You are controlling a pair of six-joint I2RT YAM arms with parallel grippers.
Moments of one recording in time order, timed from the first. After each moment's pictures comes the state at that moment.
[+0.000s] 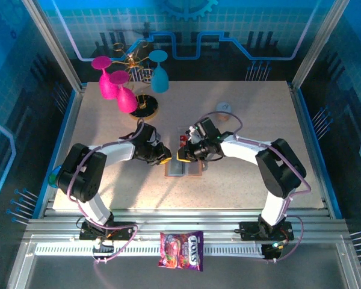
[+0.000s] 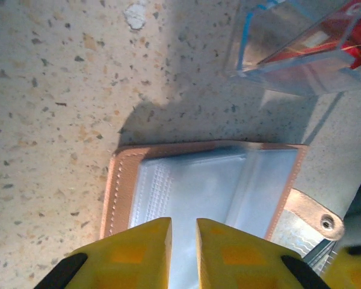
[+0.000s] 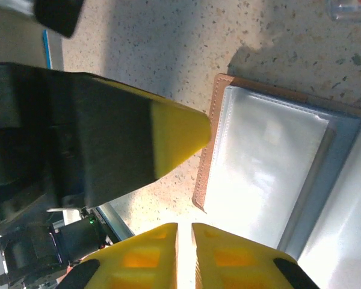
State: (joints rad) left arm -0.36 1.69 0.87 -0.24 0.52 -0.86; right arm 0.60 1.80 1.08 -0.23 -0.67 0.72
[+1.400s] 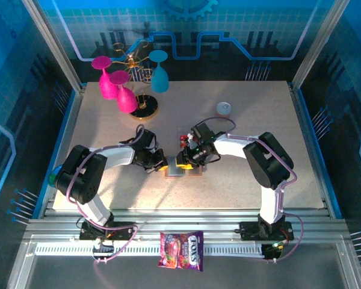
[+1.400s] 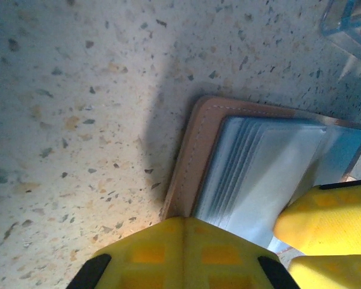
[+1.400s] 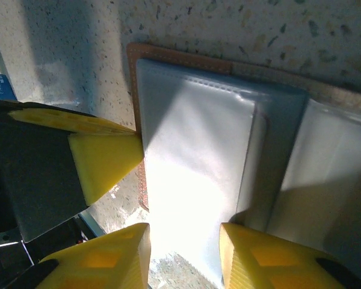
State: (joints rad) left arm -0.37 1.68 0.80 -0.27 0.49 -0.87; right arm 0.60 1.94 1.14 -0.34 -0.68 0.69
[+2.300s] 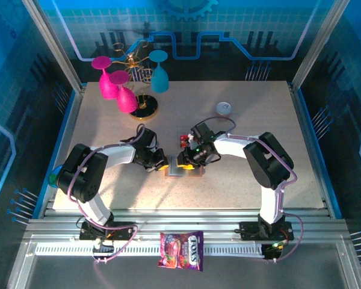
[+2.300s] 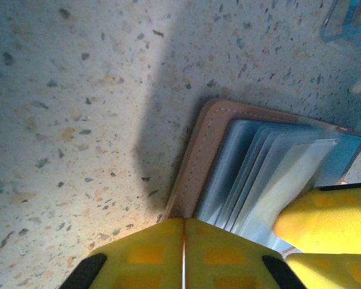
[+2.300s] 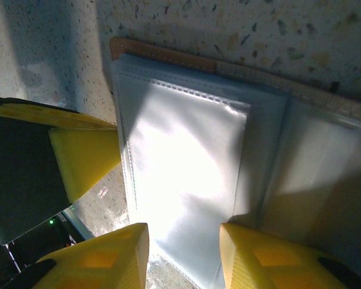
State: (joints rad) left arm -0.37 1.70 0.82 -0.29 0.48 -0.87; right arm 0.60 1.94 1.14 -0.37 -0.65 0.67
